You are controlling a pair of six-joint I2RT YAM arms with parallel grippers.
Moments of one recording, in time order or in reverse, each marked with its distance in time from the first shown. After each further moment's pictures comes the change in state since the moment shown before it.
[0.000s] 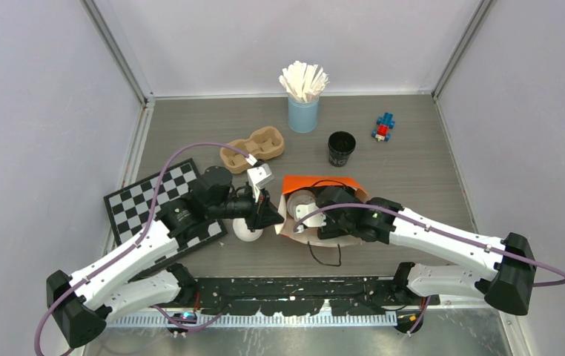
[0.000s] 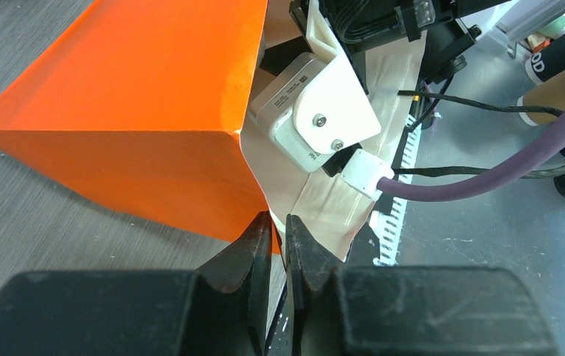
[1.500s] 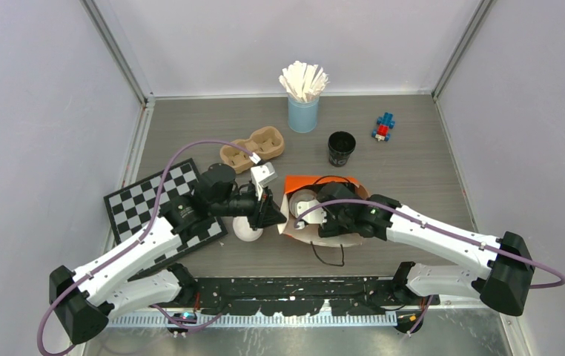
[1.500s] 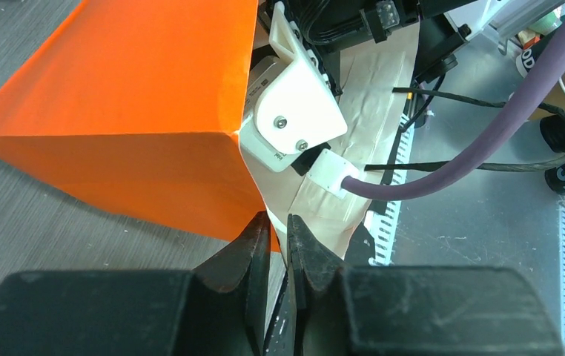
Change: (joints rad) left arm 0.000 0.037 0.019 0.007 0.026 0.001; right arm -0.058 0.024 -0.022 0.040 -0.027 -0.031
